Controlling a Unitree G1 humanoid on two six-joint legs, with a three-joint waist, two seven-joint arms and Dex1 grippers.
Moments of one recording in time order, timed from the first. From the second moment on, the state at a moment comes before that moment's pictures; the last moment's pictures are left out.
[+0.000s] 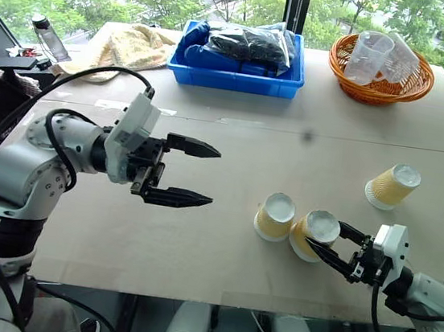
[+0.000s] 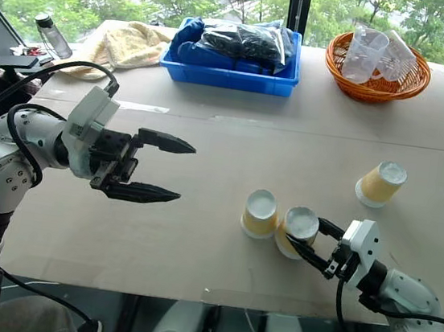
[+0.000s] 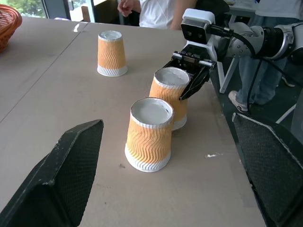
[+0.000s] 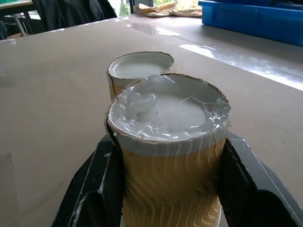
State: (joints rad) left arm -0.45 0.91 0.09 -0.26 -0.77 0.57 -1.37; right arm 0.22 -0.50 -0.09 -0.43 0.45 0.11 0.91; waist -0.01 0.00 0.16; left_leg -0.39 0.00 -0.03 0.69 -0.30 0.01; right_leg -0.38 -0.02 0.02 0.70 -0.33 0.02
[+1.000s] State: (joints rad) left arm -0.47 0.91 0.09 -0.26 -0.77 0.58 -1.38; right arm 0.29 -0.59 -0.26 -0.50 0.61 0.12 0.89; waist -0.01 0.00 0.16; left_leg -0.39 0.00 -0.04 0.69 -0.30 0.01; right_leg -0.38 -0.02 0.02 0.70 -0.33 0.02
